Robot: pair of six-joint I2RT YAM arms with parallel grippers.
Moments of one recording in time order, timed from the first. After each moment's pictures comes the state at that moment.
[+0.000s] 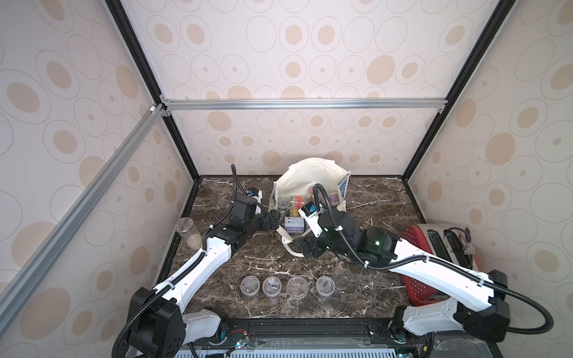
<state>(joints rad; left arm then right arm) -0.40 1.24 0.93 -0.31 0.04 -0.38 1.01 1.37 1.37 -0.66 0.21 0.26</state>
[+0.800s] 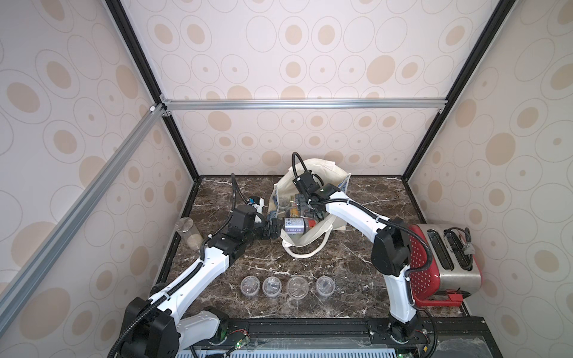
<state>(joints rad) -0.43 1.17 0.82 -0.26 0.09 -0.41 0.67 2.13 1.94 -0.79 0.45 0.41</state>
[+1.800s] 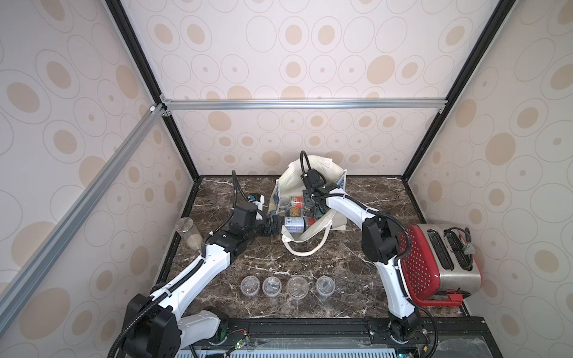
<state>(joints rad) -0.44 1.19 0.87 -0.27 0.07 -0.41 0.56 2.31 2.03 -0.63 0.38 0.26</state>
